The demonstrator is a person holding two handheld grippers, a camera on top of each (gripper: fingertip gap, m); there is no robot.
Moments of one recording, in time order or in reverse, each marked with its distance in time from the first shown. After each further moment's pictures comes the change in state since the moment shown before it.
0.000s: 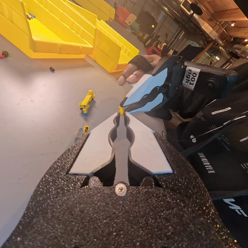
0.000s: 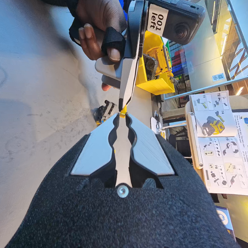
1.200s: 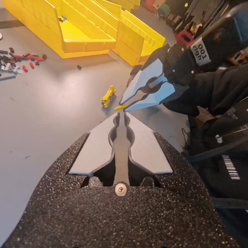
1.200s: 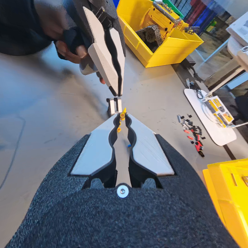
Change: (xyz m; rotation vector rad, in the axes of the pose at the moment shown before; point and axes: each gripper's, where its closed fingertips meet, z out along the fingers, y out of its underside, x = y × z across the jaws) left arm -0.026 0.002 -0.011 -0.065 -0.203 0.101; right arm -0.007 0.027 0.016 0.004 -0.105 0.606
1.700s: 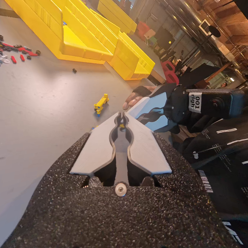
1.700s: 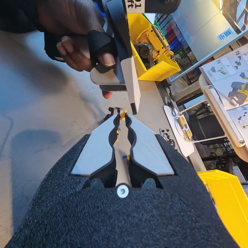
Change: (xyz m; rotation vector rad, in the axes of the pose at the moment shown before) left arm 0.006 -0.013 0.005 0.117 0.091 -0.210; right arm -0.015 -0.017 0.011 0.014 0.167 -0.267
